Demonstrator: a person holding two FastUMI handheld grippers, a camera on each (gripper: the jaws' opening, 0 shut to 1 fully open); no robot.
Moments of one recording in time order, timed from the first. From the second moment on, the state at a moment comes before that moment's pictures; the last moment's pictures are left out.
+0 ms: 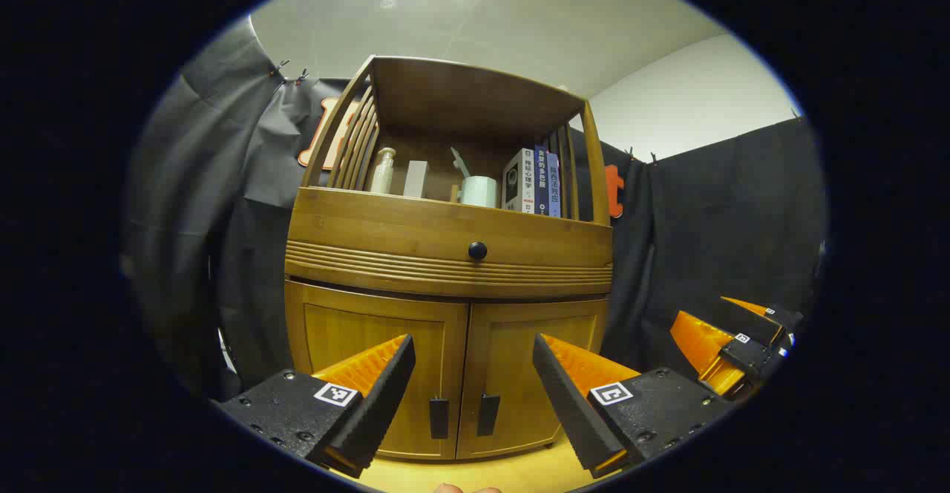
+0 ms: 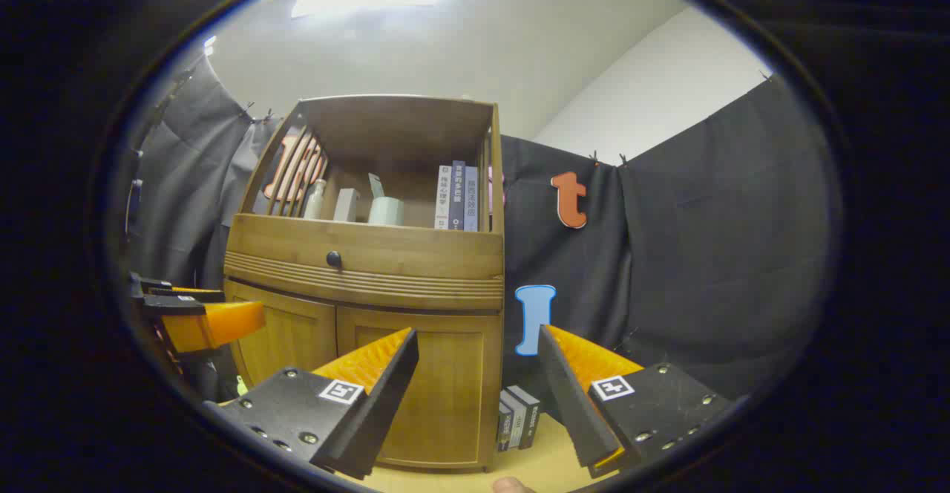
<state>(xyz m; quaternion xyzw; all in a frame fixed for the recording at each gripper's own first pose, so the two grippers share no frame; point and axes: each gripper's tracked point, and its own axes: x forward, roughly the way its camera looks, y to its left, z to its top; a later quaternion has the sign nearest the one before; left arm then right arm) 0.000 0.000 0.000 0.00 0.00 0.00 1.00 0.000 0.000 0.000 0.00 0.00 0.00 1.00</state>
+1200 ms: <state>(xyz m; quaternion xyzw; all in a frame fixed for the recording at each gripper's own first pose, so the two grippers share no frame) -0.074 0.169 0.022 0.09 -0.01 0.26 0.96 0.062 0.175 -0.235 0.01 0.24 0.16 0.96</state>
